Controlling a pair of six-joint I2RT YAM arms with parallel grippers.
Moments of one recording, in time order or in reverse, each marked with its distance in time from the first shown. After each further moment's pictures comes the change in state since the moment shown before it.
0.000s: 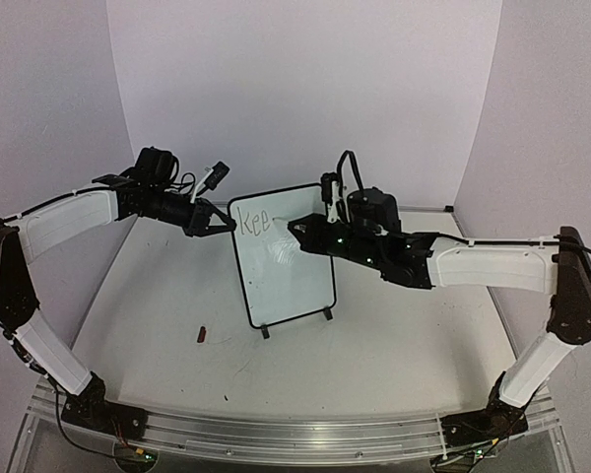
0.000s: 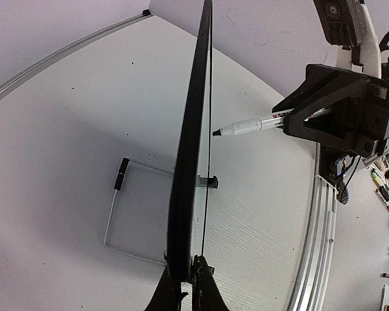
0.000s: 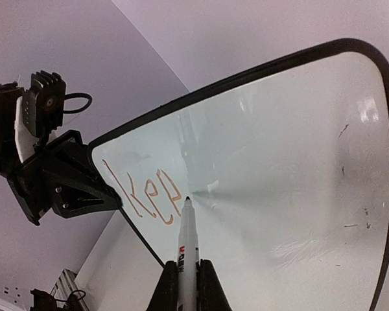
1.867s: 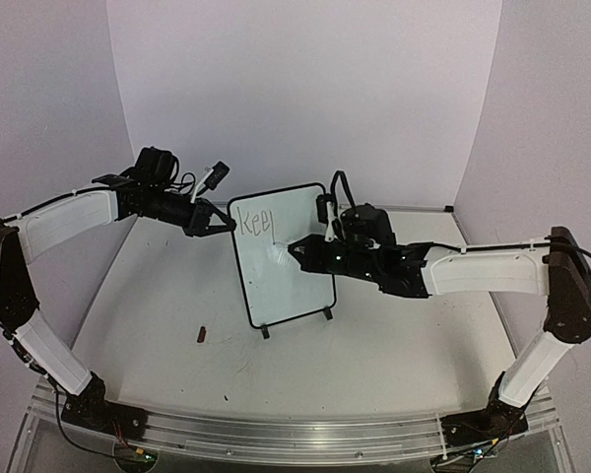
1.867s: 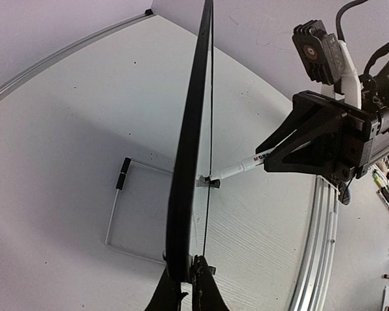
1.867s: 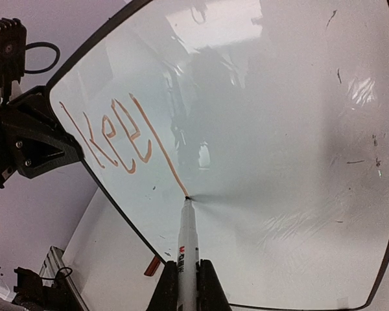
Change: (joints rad) left arm -0.004 -0.001 0.000 -0.001 -0.011 -0.002; right arm 0.003 0.017 -0.061 -0.026 -0.028 0.014
